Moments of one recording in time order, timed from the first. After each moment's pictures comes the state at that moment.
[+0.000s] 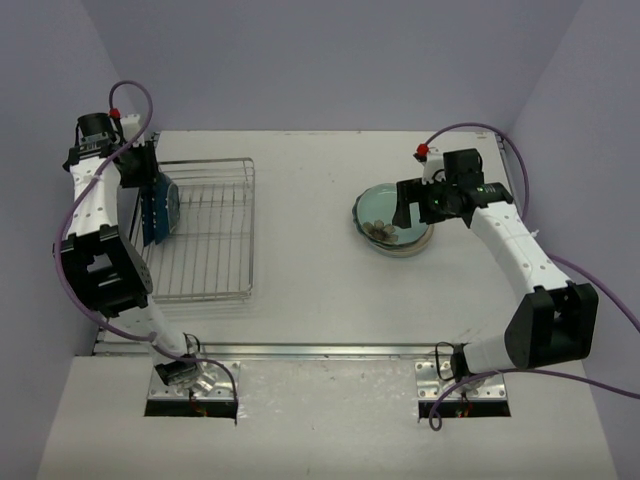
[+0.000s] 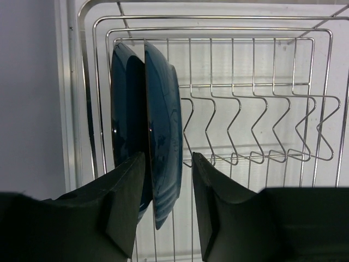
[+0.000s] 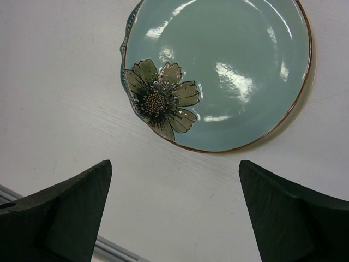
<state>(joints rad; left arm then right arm) 0.42 1.74 1.64 -0.80 0.27 0.19 0.15 1.42 1.15 -0.63 -0.27 -0.03</state>
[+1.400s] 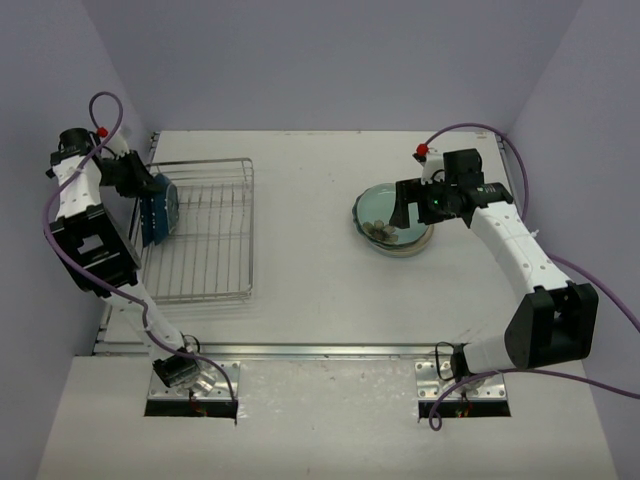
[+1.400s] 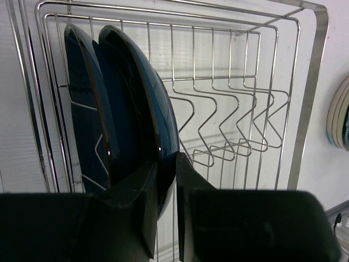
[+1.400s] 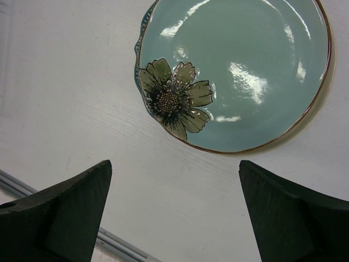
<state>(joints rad) 0.55 1.98 1.78 -0.93 0.64 0.13 0.15 1.42 1.15 -0.63 -0.32 -0.01</state>
